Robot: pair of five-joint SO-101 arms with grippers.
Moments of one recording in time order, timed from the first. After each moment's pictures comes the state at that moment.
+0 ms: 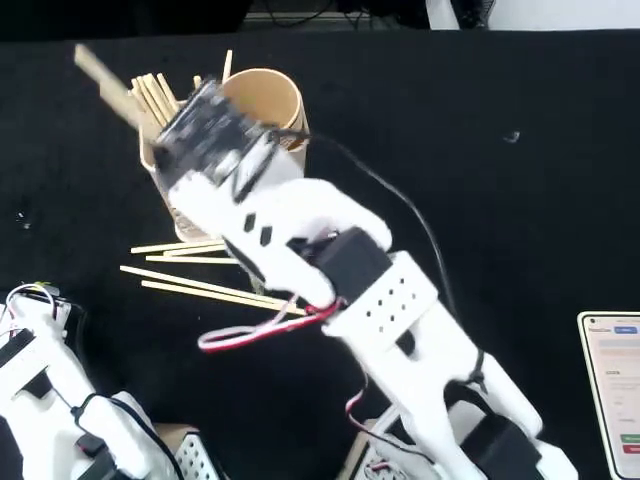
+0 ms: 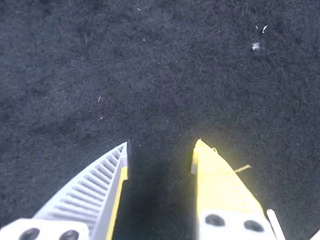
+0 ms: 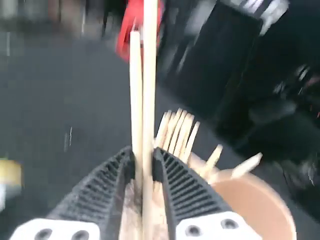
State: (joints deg) left arm -51.8 -42.6 74.2 28.0 26.8; right arm -43.3 -25.1 10.2 37.1 13.4
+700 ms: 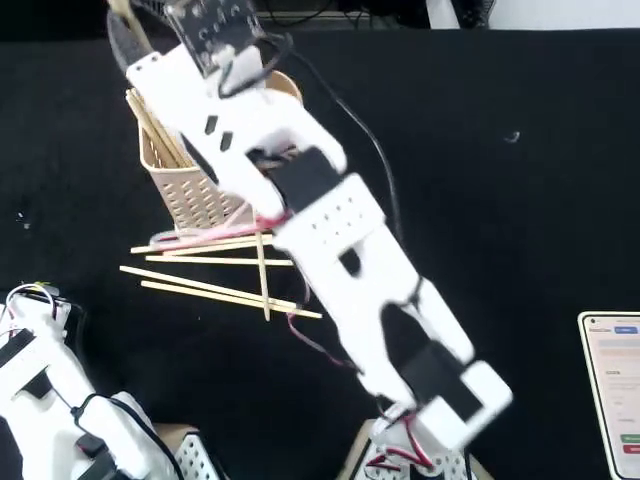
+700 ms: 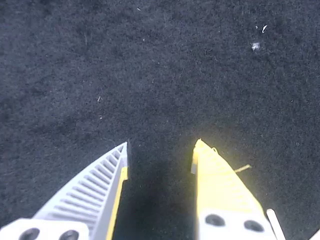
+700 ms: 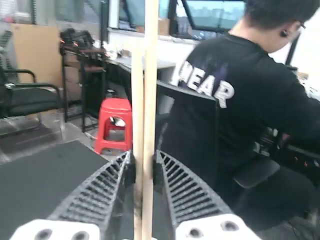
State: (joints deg) left arm -51.8 -42.6 74.2 28.0 26.8; right arm -38.8 3.2 -20.1 25.2 6.2
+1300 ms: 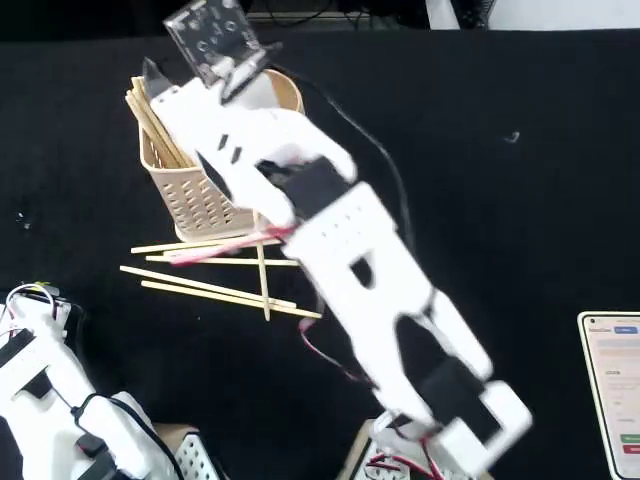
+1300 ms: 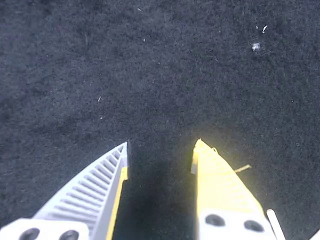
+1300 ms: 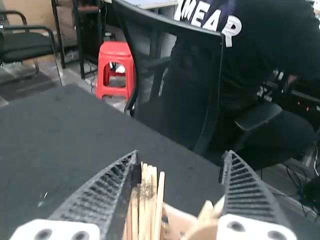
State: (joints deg) left arm -51.8 -42.6 74.2 28.0 26.8; right arm -38.3 -7.3 -8.7 37.3 6.2
